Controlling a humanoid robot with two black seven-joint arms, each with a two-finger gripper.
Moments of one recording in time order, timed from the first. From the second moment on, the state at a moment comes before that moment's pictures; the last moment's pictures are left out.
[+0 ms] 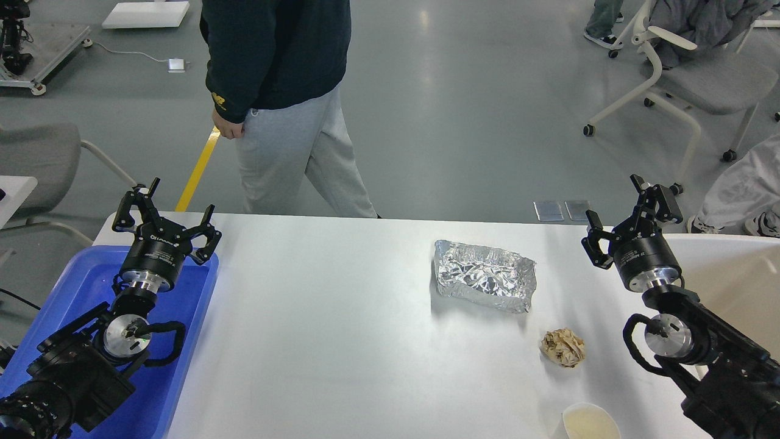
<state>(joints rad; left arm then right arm) -0.58 0.34 -0.75 -0.45 -0.17 -0.63 -0.53 0.51 -0.35 0.86 0.79 -0.21 0.08 0.53</state>
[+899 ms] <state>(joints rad) -0.58 0.34 -0.76 -0.45 -0.17 -0.63 -0.53 0.46 -0.45 0.84 0.95 -0.20 0.05 0.52</state>
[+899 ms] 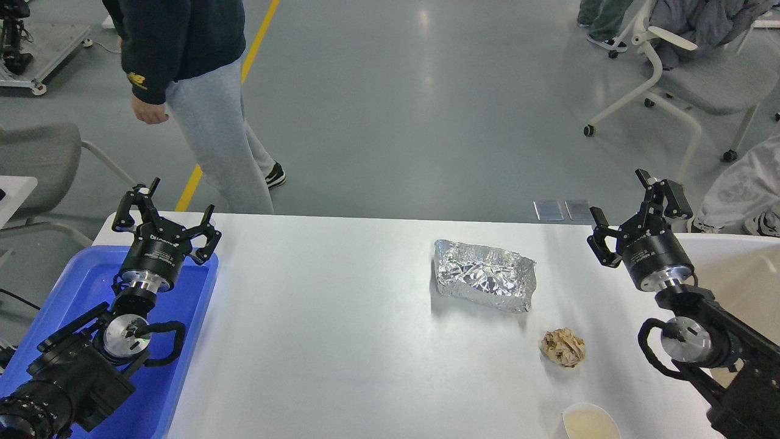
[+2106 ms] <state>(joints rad) -0.58 0.34 -0.75 -0.45 -0.17 -0.63 -0.53 0.39 -1.09 0.44 1.53 -1.07 0.07 0.27</state>
